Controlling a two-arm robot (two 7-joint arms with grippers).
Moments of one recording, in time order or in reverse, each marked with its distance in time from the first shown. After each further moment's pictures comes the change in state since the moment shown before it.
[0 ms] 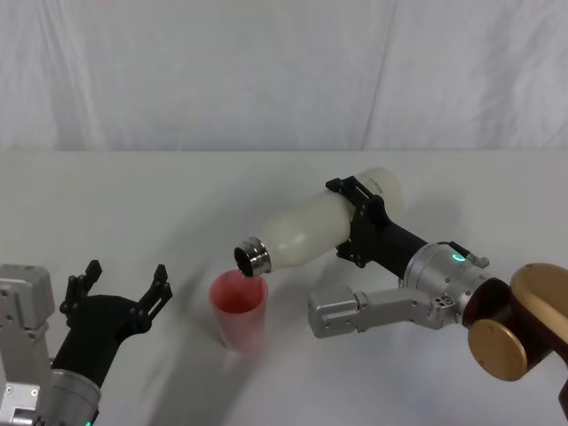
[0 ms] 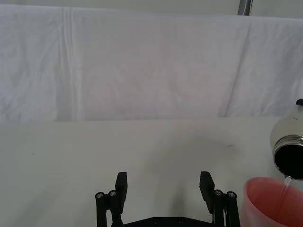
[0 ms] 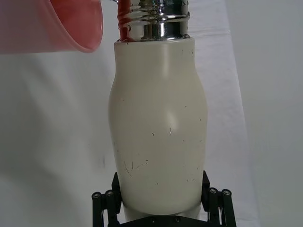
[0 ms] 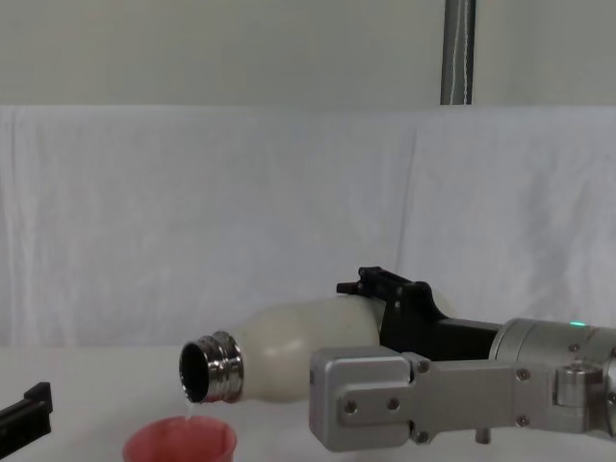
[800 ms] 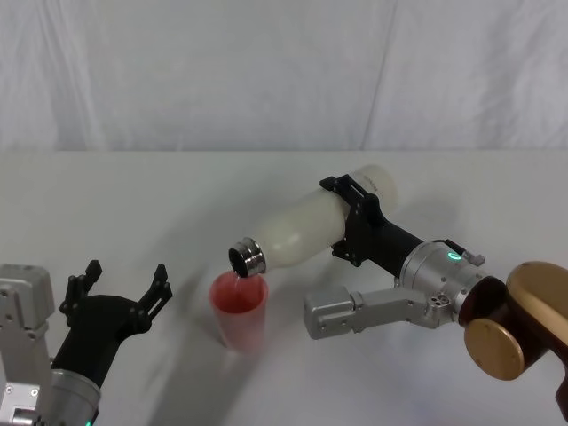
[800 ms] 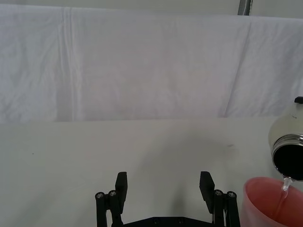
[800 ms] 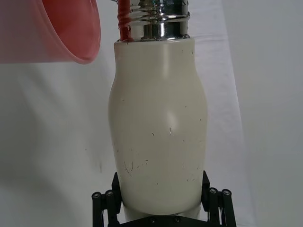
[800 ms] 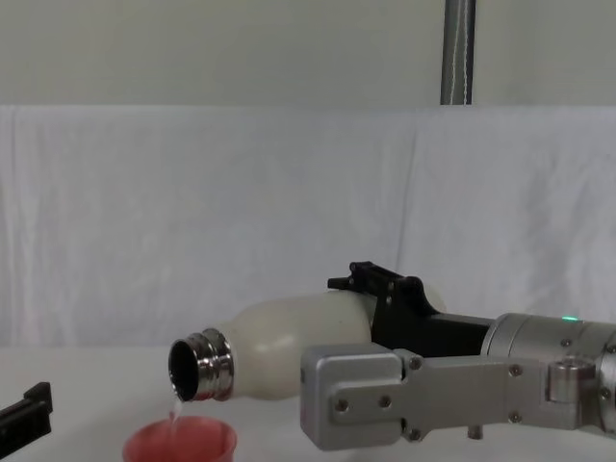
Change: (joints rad) left arm 0.000 0.000 0.000 0.000 0.000 0.000 0.000; right arm 0.006 -0.002 -0.009 -0.006 -0.006 -0.003 0.000
